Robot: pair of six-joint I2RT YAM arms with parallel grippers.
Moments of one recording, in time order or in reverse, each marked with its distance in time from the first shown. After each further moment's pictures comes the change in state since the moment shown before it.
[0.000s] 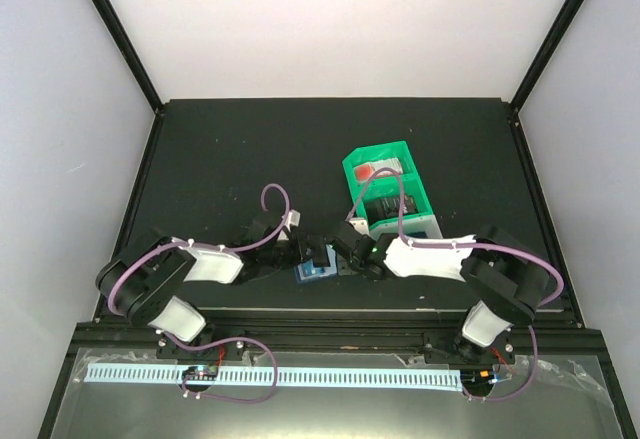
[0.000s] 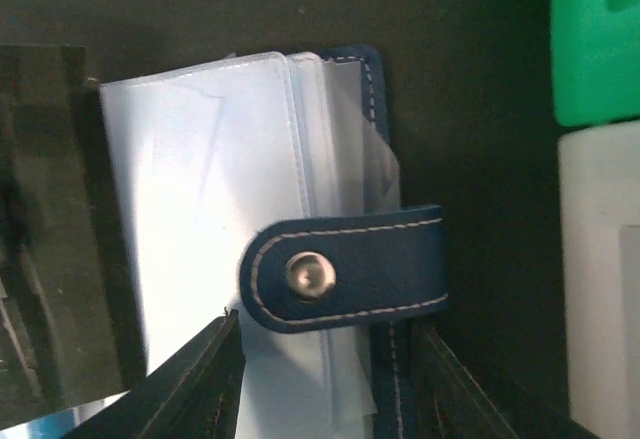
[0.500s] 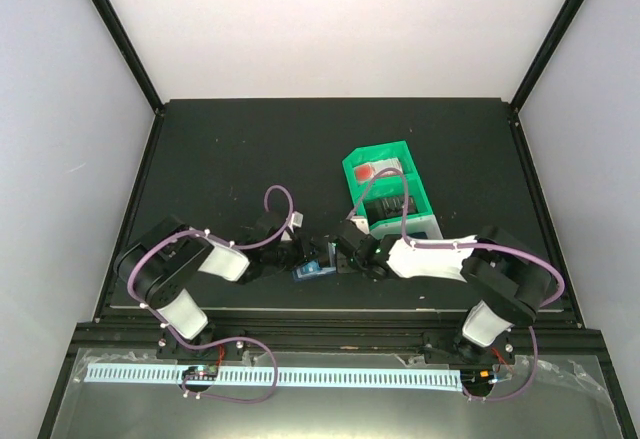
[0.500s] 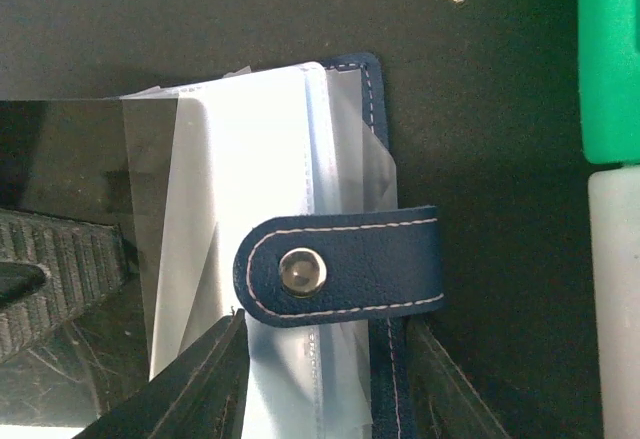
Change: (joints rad) left arm 0.000 0.130 0.010 0.150 0.064 -0.115; right arm -0.011 0.001 -0.031 0.102 -0.019 -0.010
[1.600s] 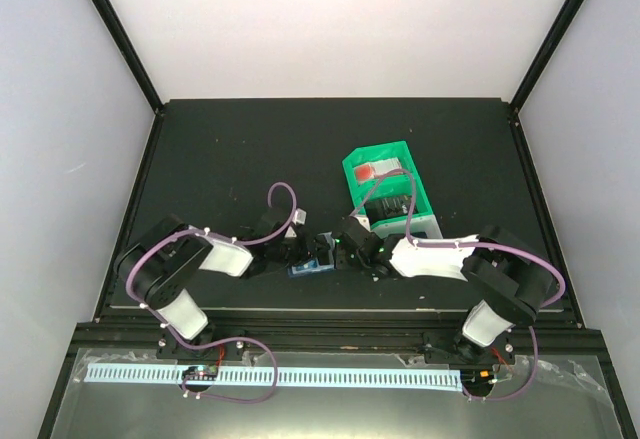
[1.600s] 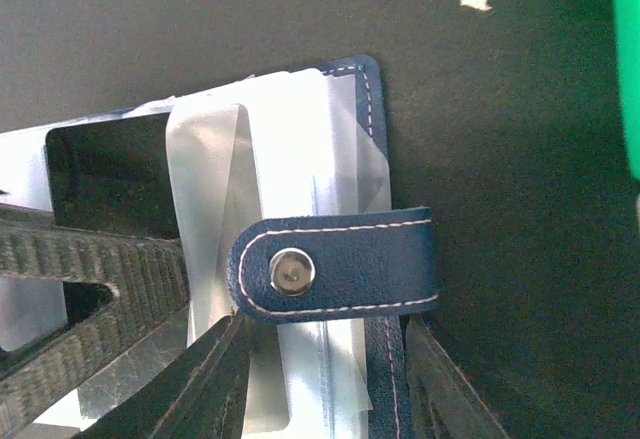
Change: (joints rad) left arm -0.008 0.026 0.048 -0.050 -0.018 -0.009; right arm -0.029 -0.010 -0.029 0.091 -0.066 0.067
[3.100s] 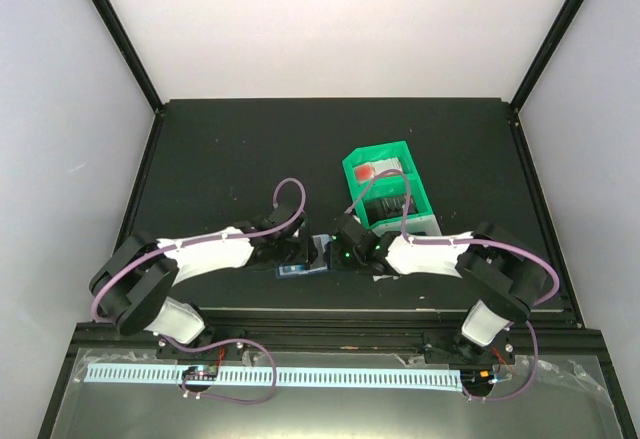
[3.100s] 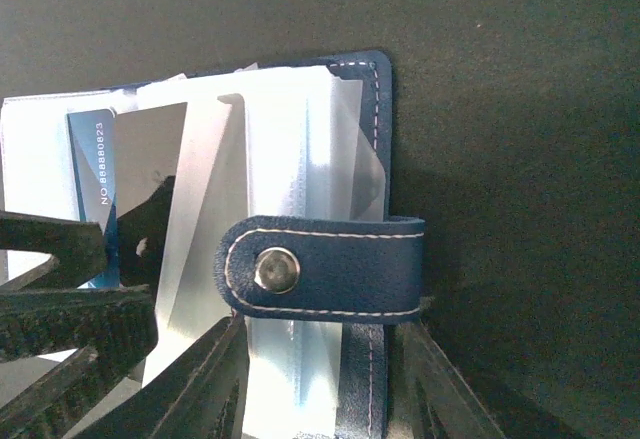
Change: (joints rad) left arm -0.092 -0.208 0.234 -0.839 -0.320 0.309; right arm -0.006 0.034 0.034 0.026 -0.125 -0.011
